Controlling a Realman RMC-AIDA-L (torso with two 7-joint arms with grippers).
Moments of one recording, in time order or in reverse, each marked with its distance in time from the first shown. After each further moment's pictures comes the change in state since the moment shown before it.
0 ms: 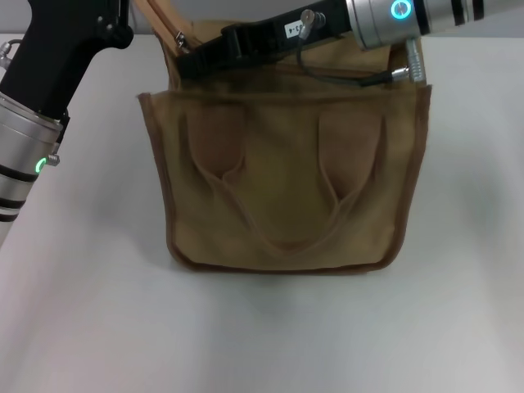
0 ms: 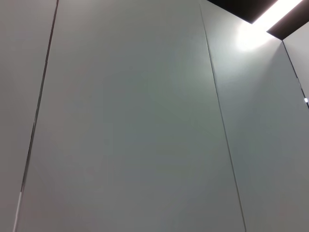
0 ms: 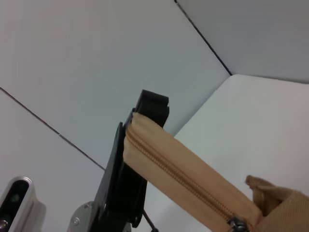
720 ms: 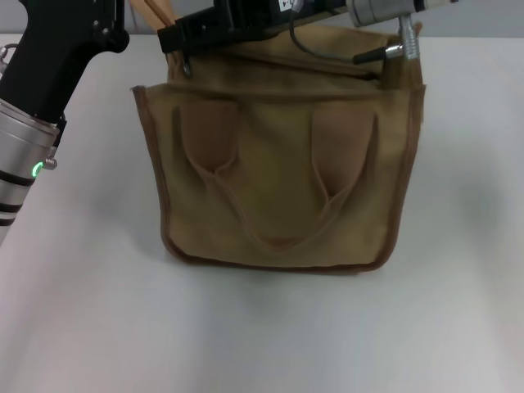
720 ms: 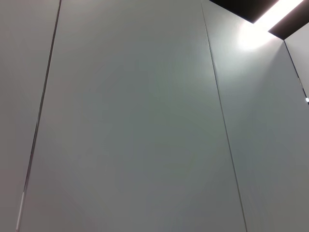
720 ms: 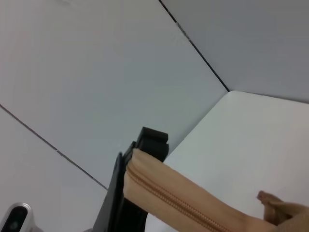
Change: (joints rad) left arm 0.010 0.000 0.000 0.003 0.003 0.006 -0.004; right arm 0.037 -0.006 0.024 0.020 -0.001 0.024 0.020
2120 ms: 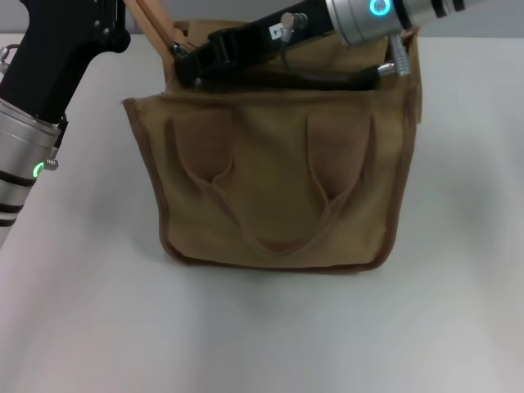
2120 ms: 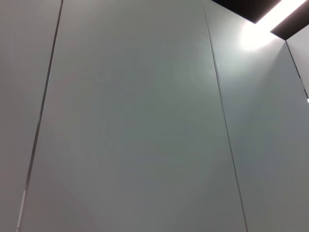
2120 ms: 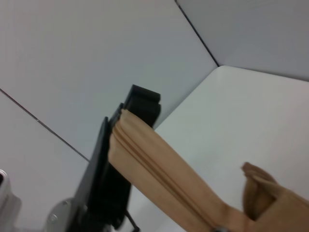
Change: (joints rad) left arm 0.000 0.000 0.000 -0.006 -0.003 0.000 -0.003; right arm -0.008 0.019 -0.055 -0.040 -0.068 0.014 0.020
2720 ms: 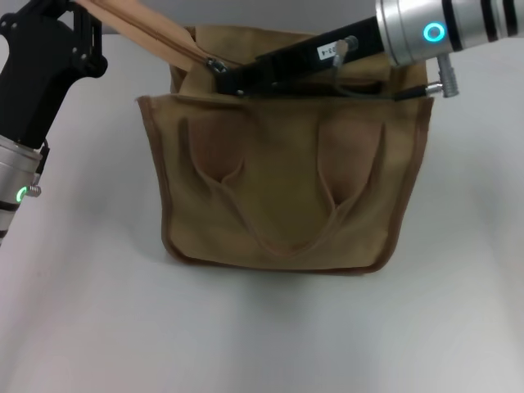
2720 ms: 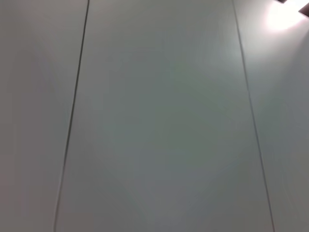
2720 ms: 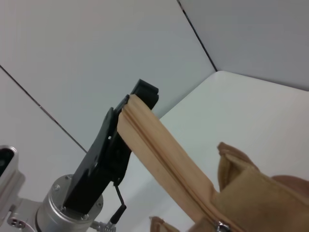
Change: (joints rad) left arm 0.063 0.001 -0.014 -0.006 -0.003 -0.026 -0.007; right arm -0.147 0.001 0.010 -0.146 -0.003 -0.072 -0.093
